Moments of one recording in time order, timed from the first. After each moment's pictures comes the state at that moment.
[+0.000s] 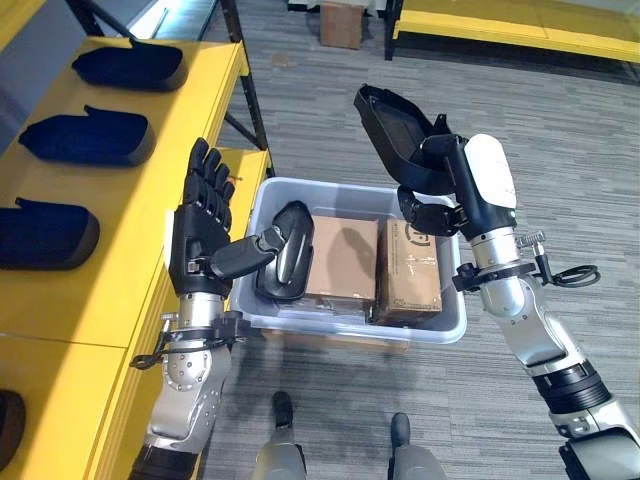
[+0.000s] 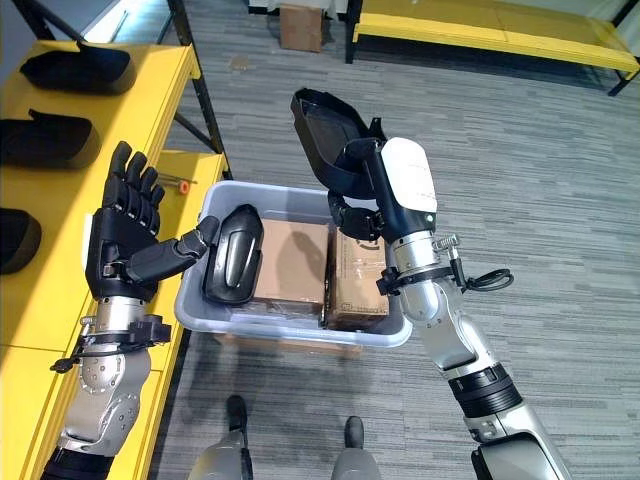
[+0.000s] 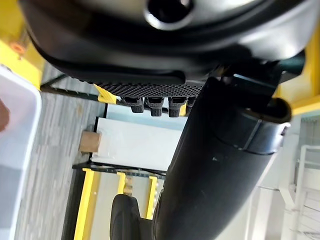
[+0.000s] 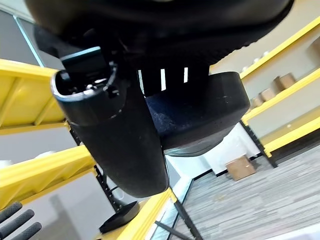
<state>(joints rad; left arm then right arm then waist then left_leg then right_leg) -0.05 0.41 -0.07 -0.21 -0.46 -0.29 0.23 -0.45 -0.56 0.24 -0.03 -0.41 -0.09 -0.28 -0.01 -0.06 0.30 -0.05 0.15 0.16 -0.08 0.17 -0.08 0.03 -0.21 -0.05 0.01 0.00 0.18</state>
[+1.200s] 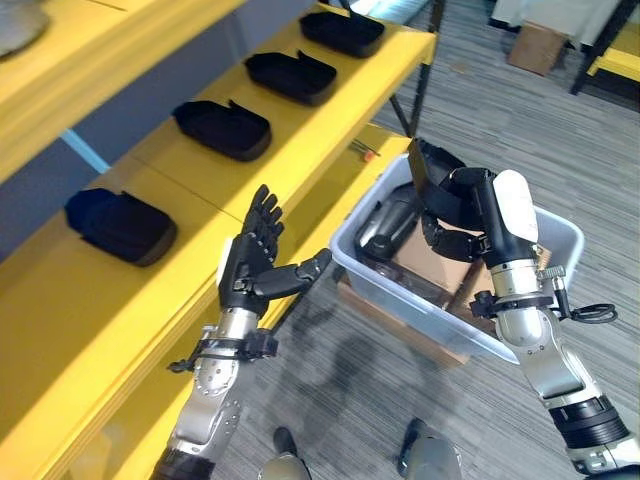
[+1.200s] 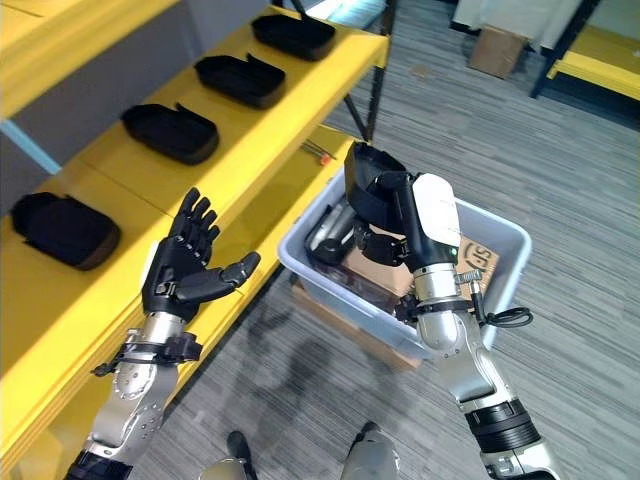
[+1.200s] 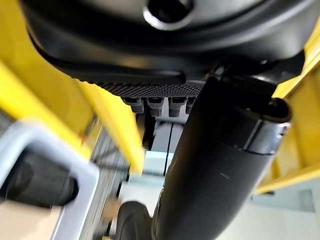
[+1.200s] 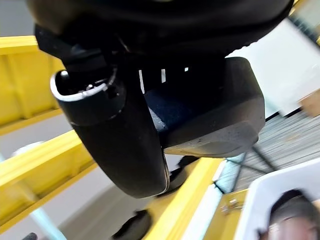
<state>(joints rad) -0.02 0.38 -0.14 -0.13 -0.51 -0.25 0.16 -0.27 -0.58 0.17 -0.08 -0.38 -0.11 -0.34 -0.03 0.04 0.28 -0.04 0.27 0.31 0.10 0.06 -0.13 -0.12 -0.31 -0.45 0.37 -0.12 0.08</state>
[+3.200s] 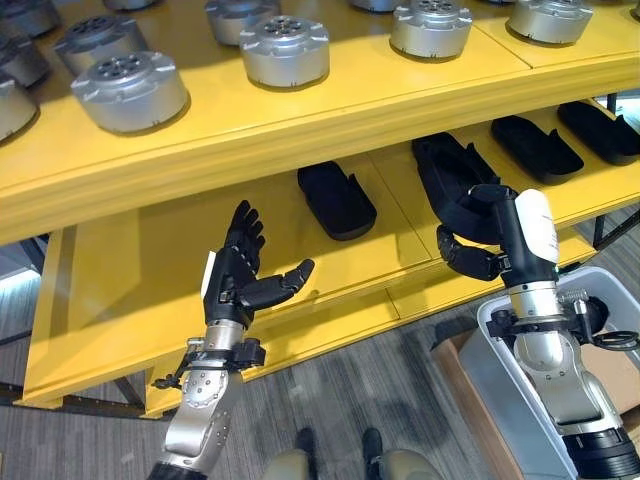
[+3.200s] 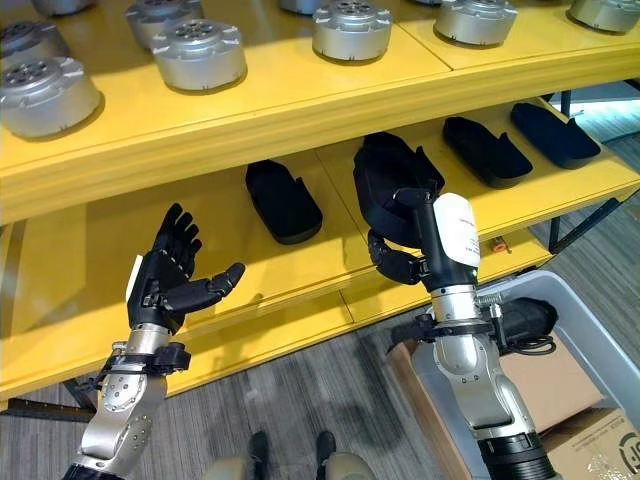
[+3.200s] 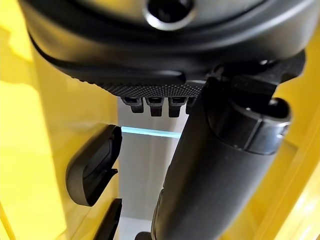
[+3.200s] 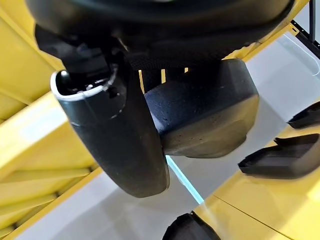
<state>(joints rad) 0.02 0.37 -0.13 -0.11 -0.46 -0.24 0.16 -0.11 -0.56 0.02 -0.19 -0.39 -0.17 -0.33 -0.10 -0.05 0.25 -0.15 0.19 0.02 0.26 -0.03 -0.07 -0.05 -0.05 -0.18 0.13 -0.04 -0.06</state>
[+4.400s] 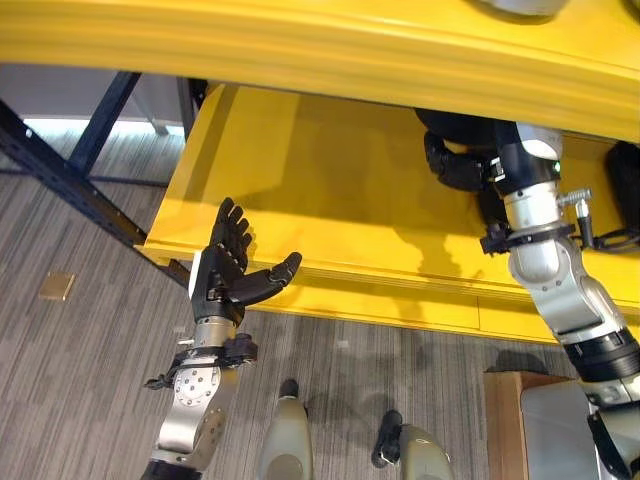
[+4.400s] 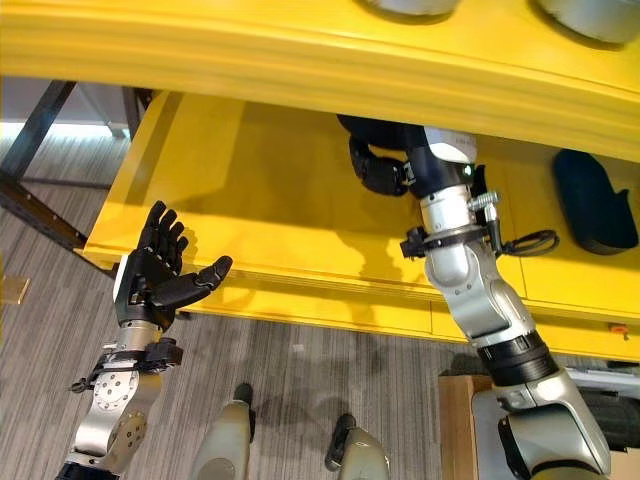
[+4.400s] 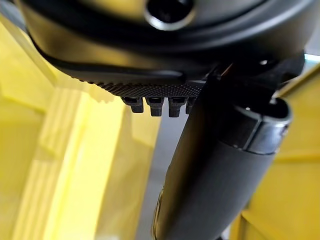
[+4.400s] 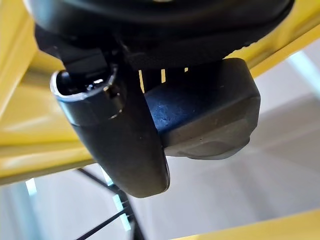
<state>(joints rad) 0.02 0.42 -0.11 -0.11 -0.51 -0.25 0.21 -0.72 -0.73 0.29 0.03 -0.33 -0.11 -0.35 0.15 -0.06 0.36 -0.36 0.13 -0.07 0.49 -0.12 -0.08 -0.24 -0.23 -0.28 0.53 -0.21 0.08</state>
